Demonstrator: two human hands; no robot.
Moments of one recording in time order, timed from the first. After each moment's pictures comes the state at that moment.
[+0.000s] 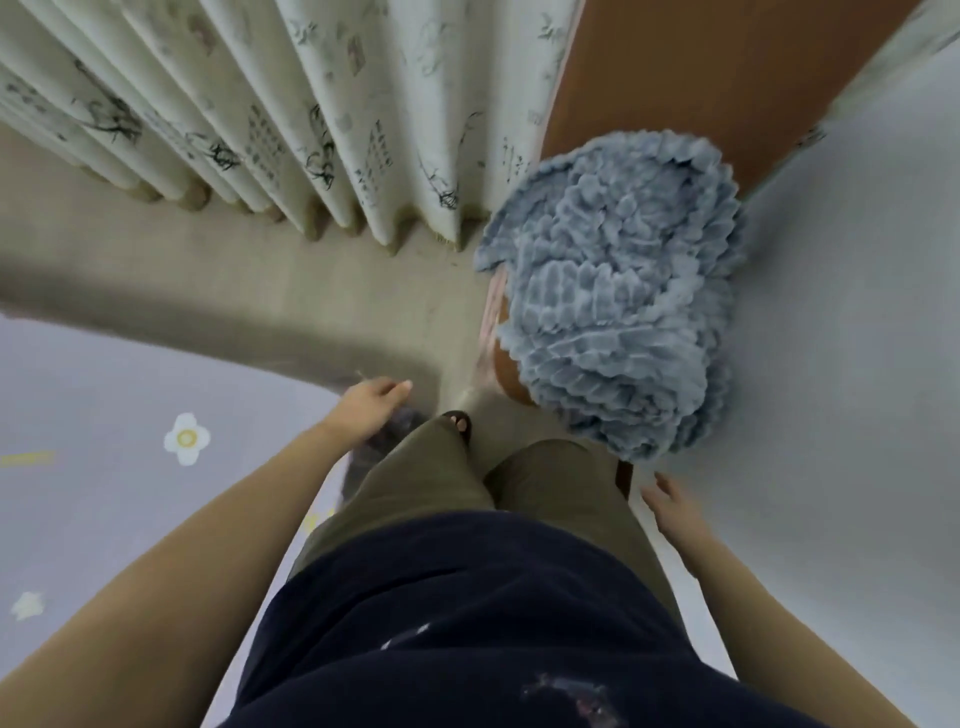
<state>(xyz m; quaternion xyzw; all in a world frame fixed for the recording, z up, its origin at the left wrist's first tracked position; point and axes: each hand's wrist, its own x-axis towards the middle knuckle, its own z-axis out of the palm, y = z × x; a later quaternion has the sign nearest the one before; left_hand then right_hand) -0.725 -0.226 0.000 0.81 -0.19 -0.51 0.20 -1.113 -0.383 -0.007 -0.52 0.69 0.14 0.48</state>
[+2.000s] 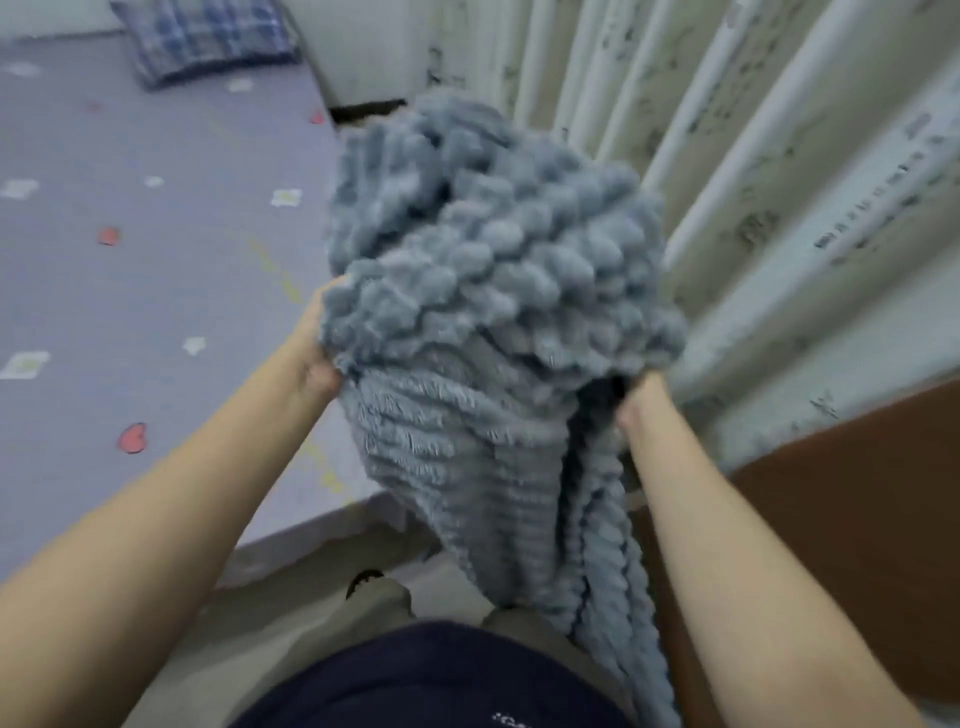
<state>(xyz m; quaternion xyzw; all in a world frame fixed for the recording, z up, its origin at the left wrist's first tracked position) -0.732 -0.123 0.205 0.50 0.10 -0.11 0.85 -0.700 -0.428 0.128 -0.63 0.28 0.10 0.72</state>
